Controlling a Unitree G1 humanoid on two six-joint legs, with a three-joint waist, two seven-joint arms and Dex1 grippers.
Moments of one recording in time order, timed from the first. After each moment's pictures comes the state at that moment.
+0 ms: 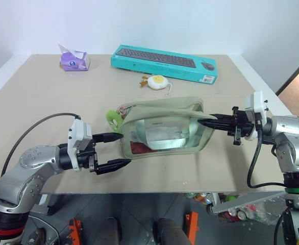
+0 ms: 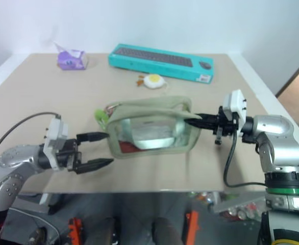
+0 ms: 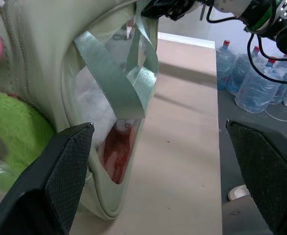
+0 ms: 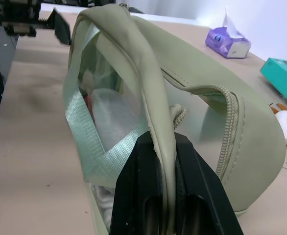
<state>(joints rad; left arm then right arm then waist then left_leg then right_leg) -0.19 0.69 0.09 -0.41 -0.71 0.50 -1.03 -0.52 -0.79 -0.14 0.10 0.49 0.19 1.31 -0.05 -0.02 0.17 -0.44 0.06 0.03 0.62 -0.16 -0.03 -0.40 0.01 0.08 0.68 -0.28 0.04</state>
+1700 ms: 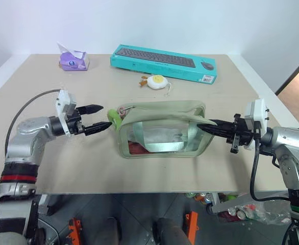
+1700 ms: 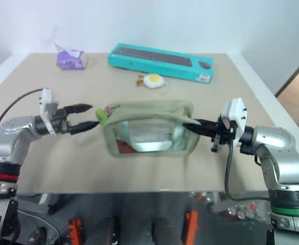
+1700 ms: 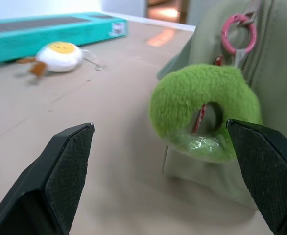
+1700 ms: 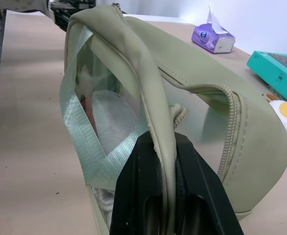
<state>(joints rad) -0.68 0.65 0.06 0.45 -0.48 0.22 -1.27 -0.37 -0.79 -0.18 -0.11 0.54 0.28 1.16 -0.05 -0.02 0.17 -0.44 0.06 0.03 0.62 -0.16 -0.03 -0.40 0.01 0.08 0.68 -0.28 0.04</state>
